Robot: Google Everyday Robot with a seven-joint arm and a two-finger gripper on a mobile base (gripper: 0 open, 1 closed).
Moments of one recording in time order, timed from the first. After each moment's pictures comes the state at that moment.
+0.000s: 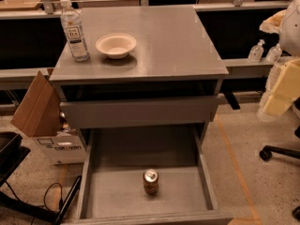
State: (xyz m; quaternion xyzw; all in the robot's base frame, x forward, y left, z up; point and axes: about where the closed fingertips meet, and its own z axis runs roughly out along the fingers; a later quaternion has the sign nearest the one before) arm 0.436 -0.208 1.005 -0.60 0.77 -0.07 0.20
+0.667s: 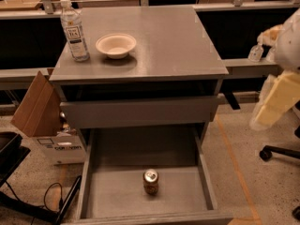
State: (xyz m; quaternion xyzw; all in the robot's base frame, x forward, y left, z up) arm 0.438 -0.209 0.982 -0.59 0.78 -0.05 0.21
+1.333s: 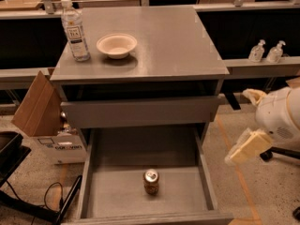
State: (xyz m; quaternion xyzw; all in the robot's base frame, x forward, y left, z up) arm 0.446 -0.212 0.844 -0.53 0.79 0.05 0.30
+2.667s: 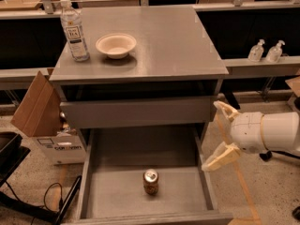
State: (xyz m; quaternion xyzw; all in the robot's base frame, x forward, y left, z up) arm 0.472 -0.165 0.774 -0.56 0.69 0.15 0.43
